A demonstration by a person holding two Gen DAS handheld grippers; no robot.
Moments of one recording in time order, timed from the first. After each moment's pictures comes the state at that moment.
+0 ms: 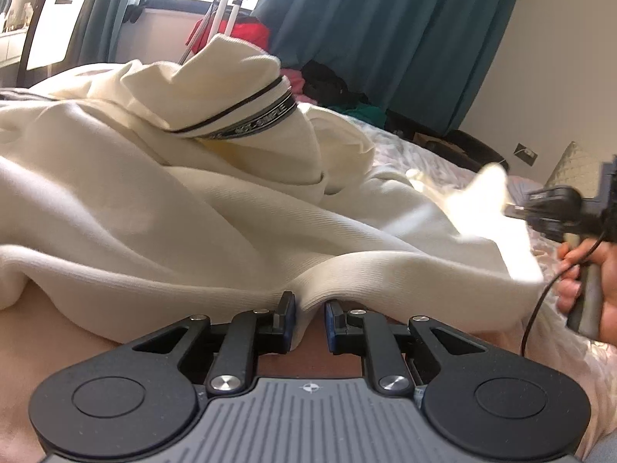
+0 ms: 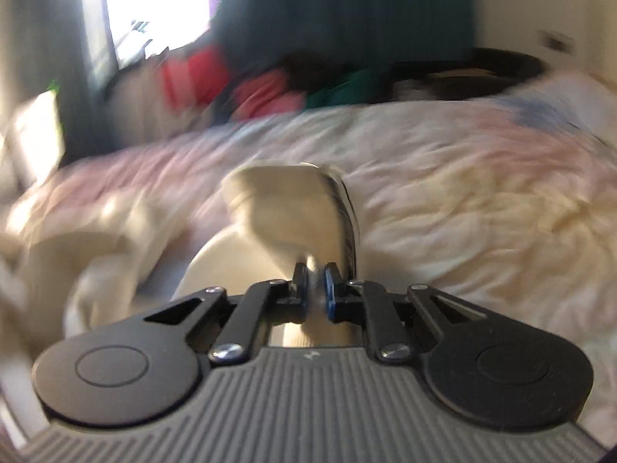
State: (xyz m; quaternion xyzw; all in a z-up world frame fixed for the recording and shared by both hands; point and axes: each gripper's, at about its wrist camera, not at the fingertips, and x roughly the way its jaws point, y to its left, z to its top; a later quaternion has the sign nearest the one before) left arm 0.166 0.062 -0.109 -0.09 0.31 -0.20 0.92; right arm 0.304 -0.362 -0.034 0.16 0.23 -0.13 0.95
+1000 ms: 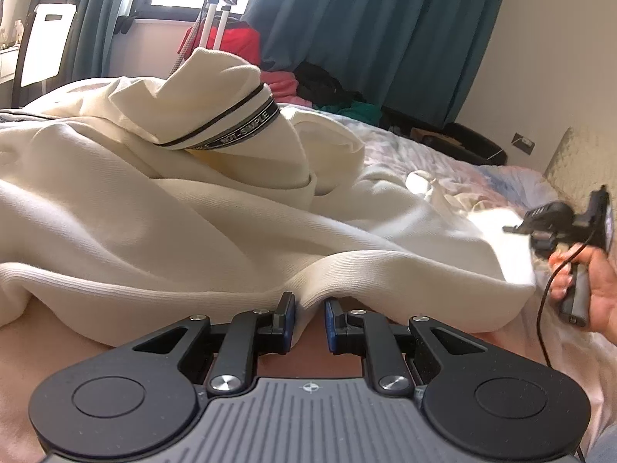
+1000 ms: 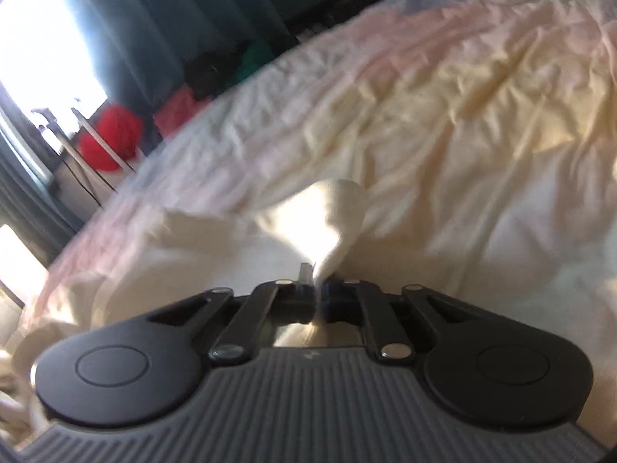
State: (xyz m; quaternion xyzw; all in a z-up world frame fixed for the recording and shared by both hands) left arm 0.162 0.055 -0.102 -0.07 0.31 -0.21 0.93; right arm 0.307 -0.464 -0.084 0.33 0.23 -0.14 0.90
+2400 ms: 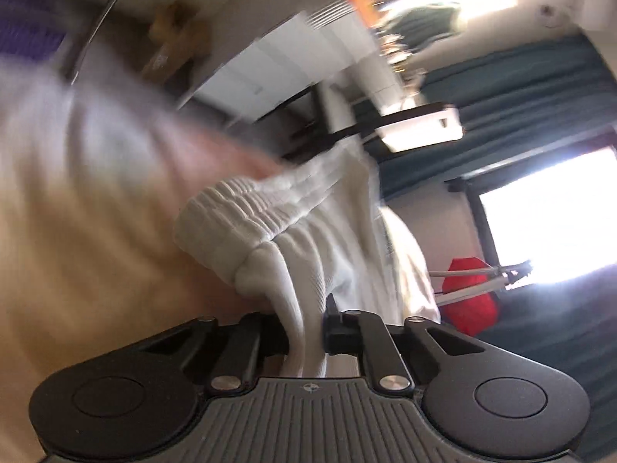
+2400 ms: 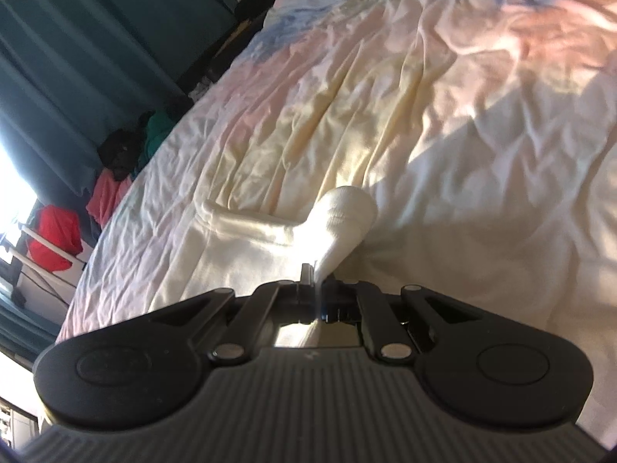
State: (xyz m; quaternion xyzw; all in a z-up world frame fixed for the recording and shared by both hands) left arm 0.095 0.356 -0.064 -0.55 0.17 0.19 0.80; right arm 0.210 -0.514 -0.079 0.43 0.23 -0.30 0.82
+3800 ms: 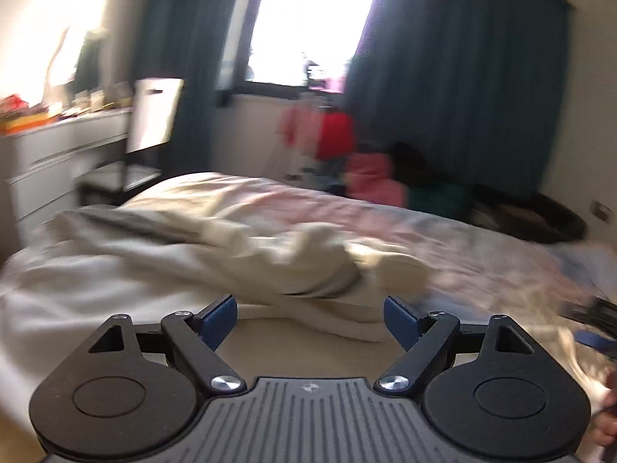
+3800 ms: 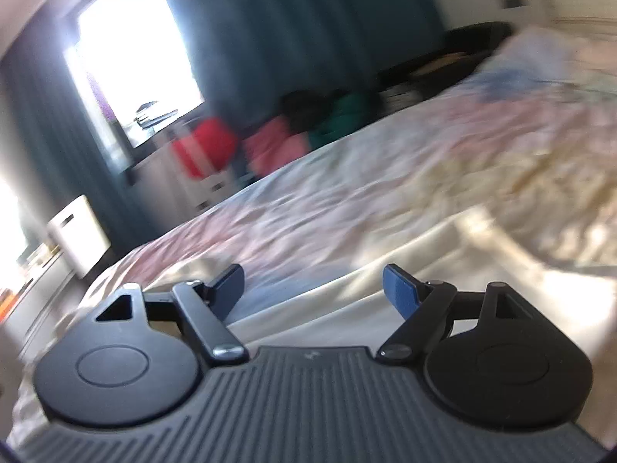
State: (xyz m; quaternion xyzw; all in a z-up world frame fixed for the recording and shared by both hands) left arm 0.105 0.052 0.042 -0.06 0.23 -0.04 0.97; right arm 0.216 -0.376 -0.009 0.24 0.20 -0.02 0.95
